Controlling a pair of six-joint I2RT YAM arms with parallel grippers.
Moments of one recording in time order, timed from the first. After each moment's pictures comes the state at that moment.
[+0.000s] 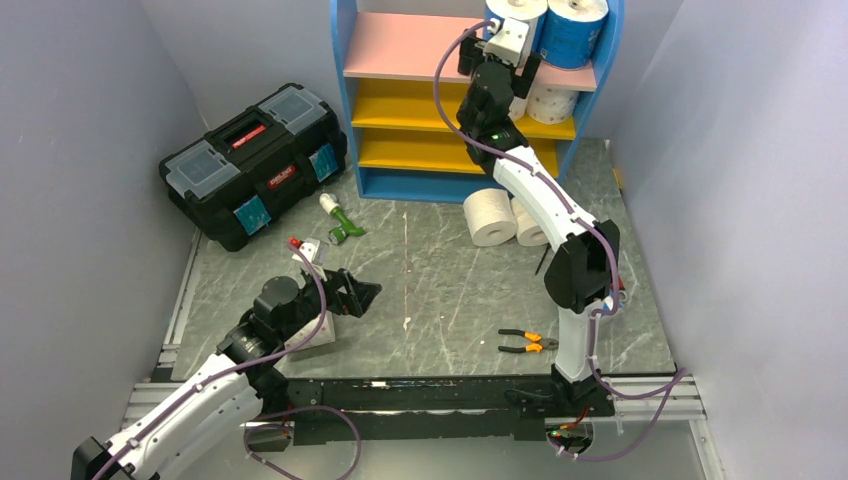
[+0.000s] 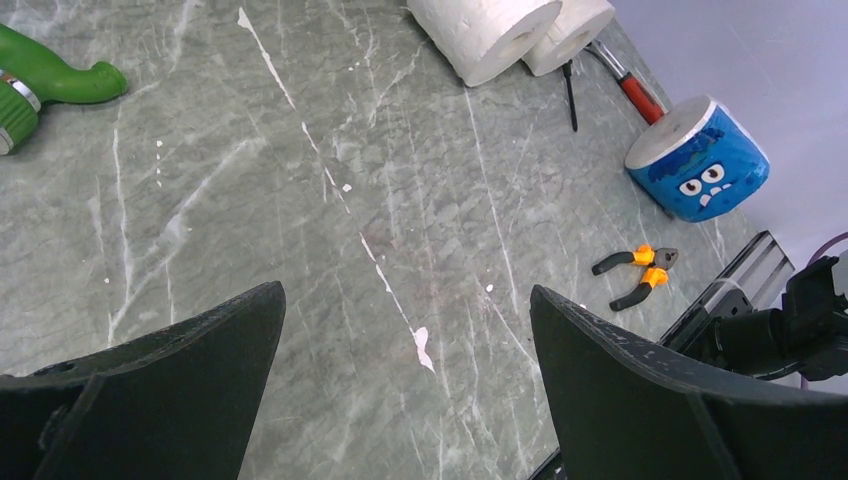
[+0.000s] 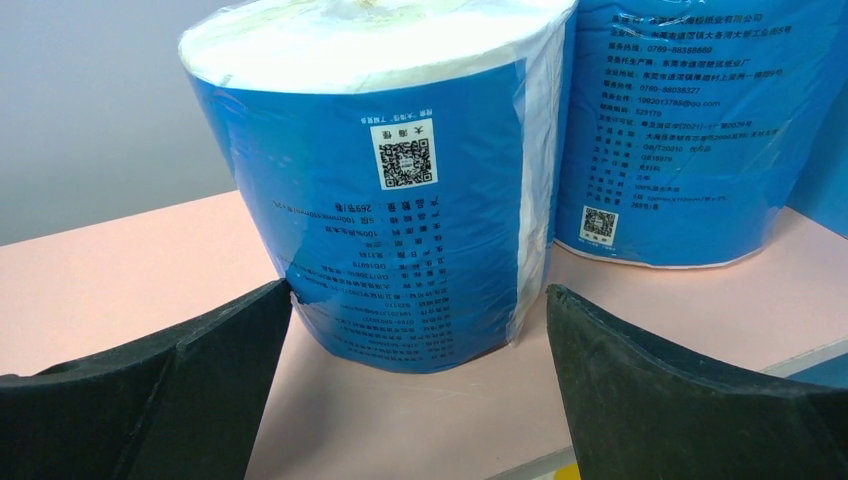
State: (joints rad) left arm -0.63 0.54 0.31 0.02 0.06 -0.49; right arm 0.49 1.98 2.00 0.33 0.88 -0.13
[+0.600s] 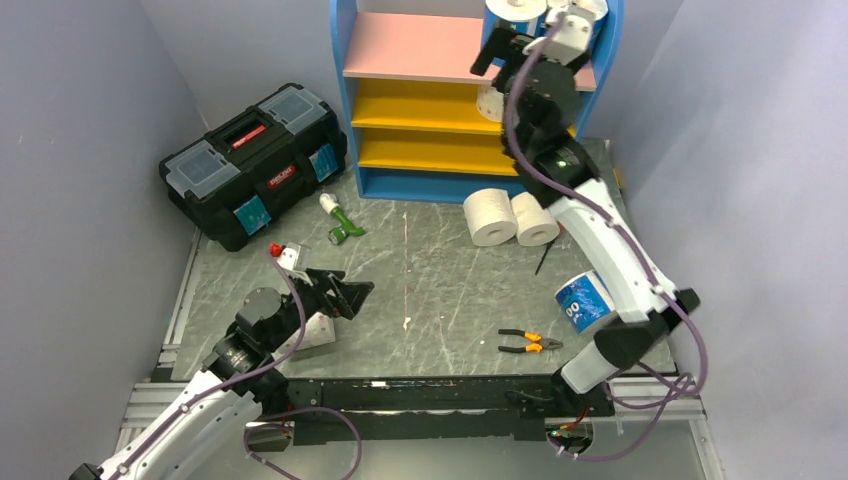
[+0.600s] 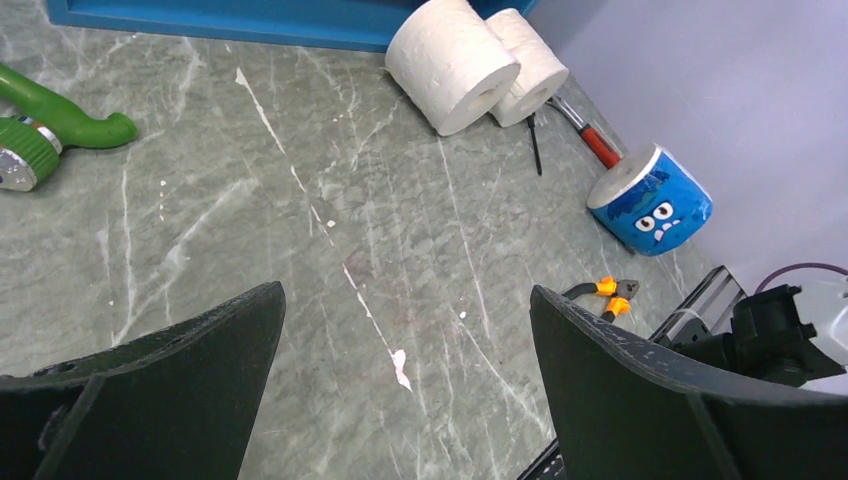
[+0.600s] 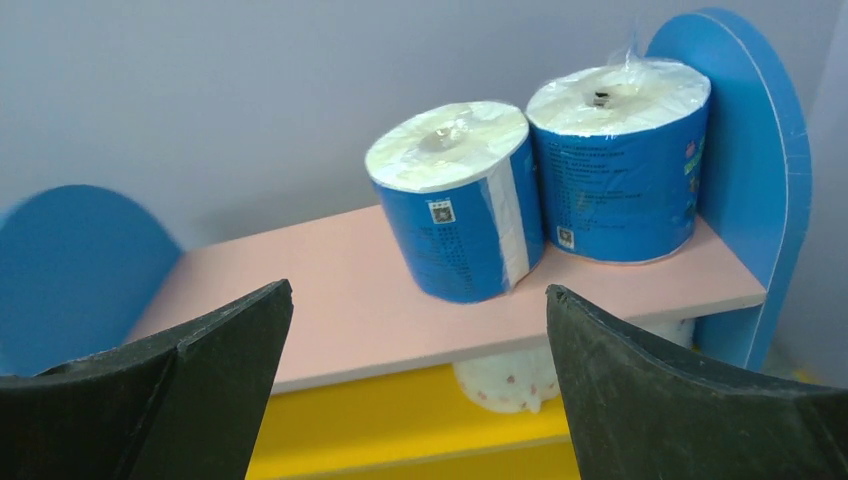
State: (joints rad) left arm -0.63 0.36 0.31 -0.04 0.04 -0.52; right arm 0.60 1.59 1.92 -0.01 0.76 0.06
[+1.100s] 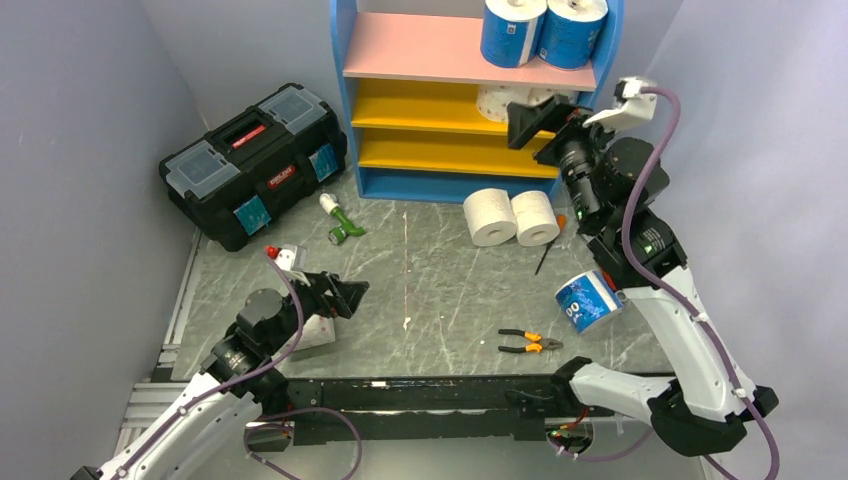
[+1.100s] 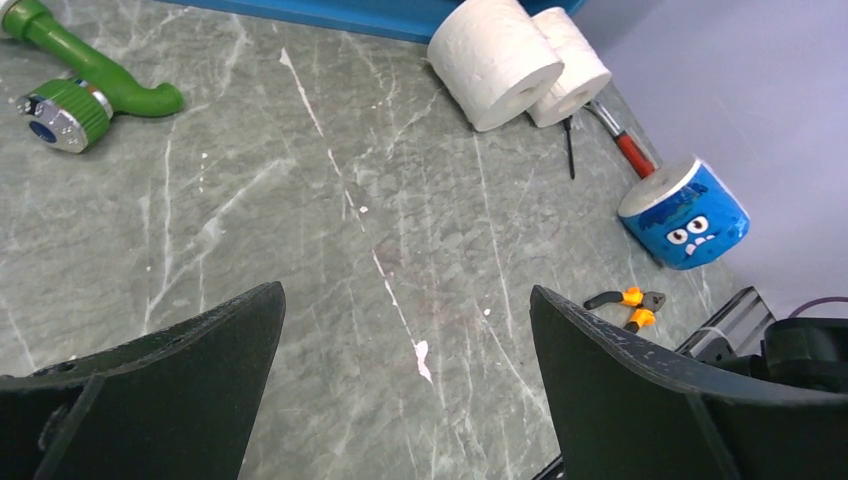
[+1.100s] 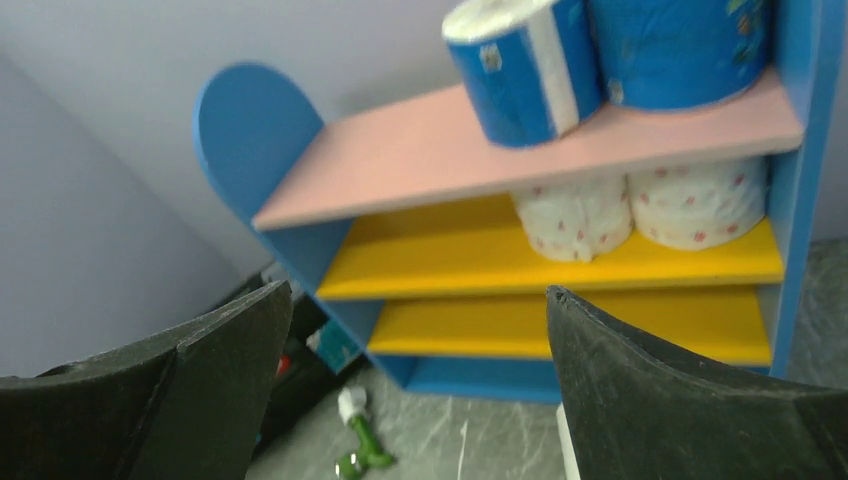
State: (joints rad) left arm -0.63 0.34 0.31 -0.11 -0.03 -0.55; right arm 0.58 1.10 1.57 -0.27 0.44 0.36
